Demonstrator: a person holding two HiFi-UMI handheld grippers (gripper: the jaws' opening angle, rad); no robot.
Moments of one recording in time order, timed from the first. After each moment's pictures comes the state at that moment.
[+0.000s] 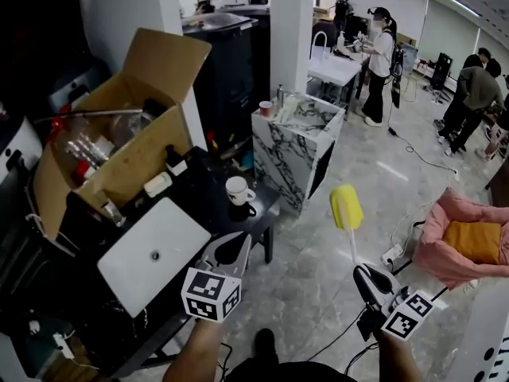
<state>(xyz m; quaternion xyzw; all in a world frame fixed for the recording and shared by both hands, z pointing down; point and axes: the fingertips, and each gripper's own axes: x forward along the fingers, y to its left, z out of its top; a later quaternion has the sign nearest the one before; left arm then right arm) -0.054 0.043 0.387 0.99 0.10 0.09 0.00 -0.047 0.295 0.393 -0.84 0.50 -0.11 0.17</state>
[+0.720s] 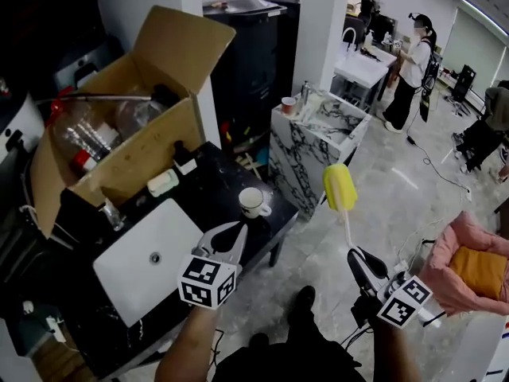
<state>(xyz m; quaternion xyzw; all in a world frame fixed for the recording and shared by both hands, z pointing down) 0.025 -0.047 0.411 0.99 0.06 0.11 0.03 0.062 0.189 0.381 -0.81 0.55 -0.12 0.16</state>
